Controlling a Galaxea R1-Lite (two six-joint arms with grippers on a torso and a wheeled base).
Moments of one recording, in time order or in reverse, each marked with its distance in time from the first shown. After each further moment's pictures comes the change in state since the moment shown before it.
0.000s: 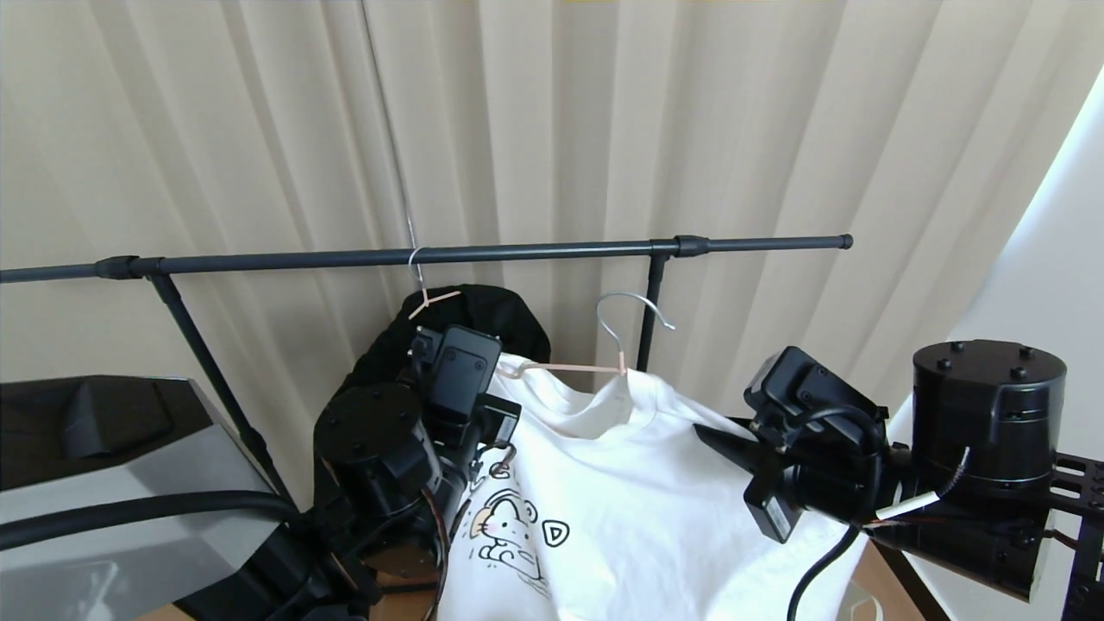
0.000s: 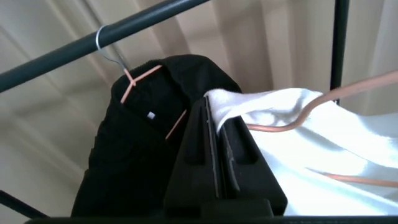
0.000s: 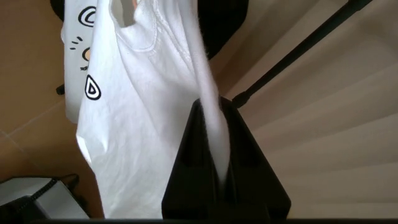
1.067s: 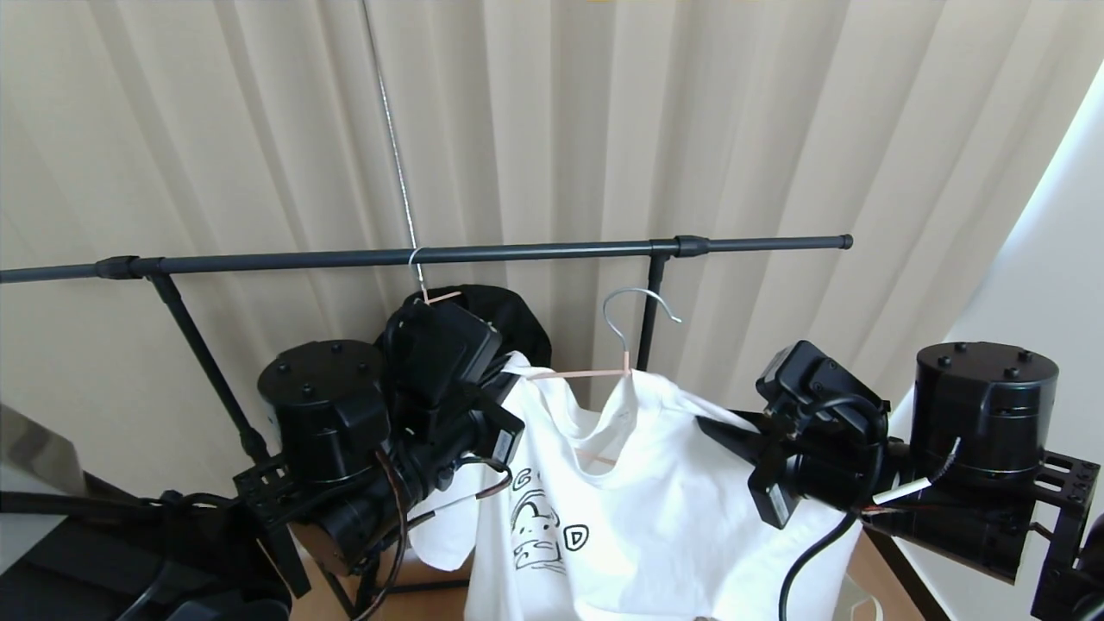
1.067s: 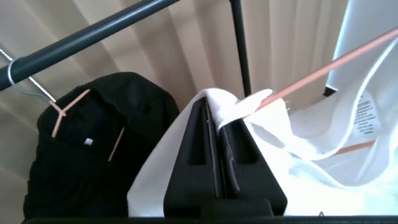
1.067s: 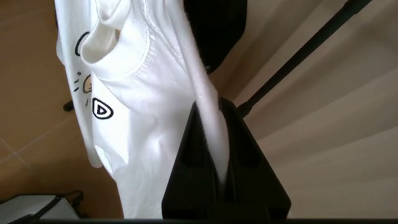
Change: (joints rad) left arm 0.021 -0.231 -0.008 0.419 -0.396 -0.126; right arm -0.074 0.048 0.038 -0.118 0.097 0.028
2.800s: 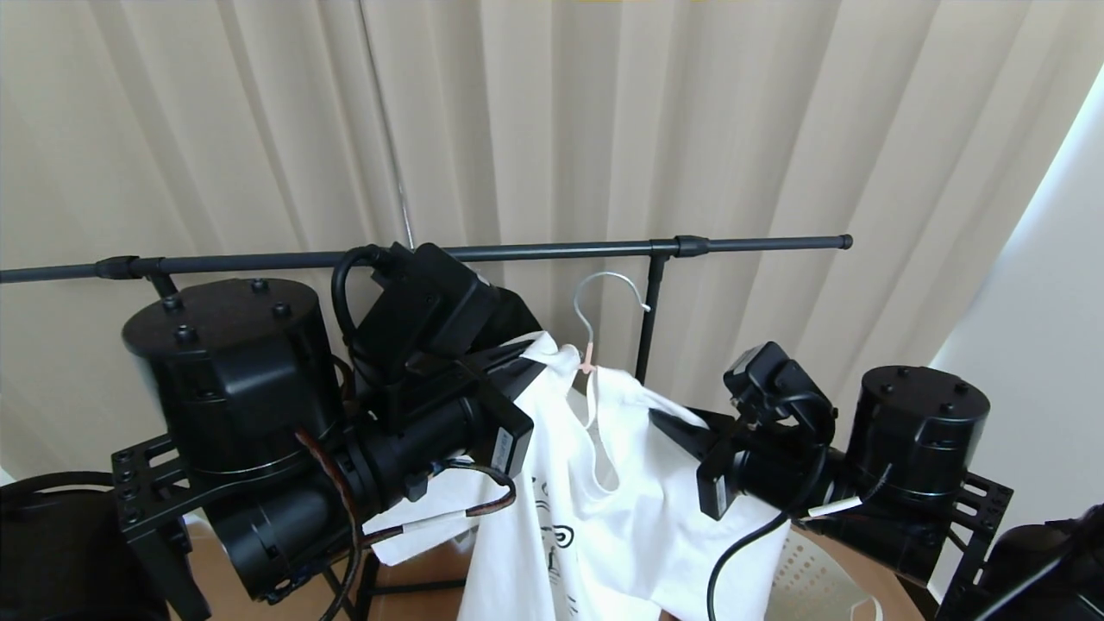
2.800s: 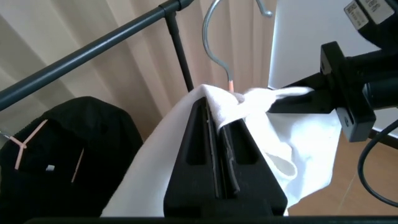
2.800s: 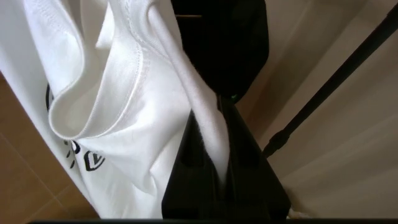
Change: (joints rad) left arm -0.098 -0.217 -0.087 0.302 -0.071 -0.050; right arm 0.060 0.181 0.031 -0.354 0.030 0.200
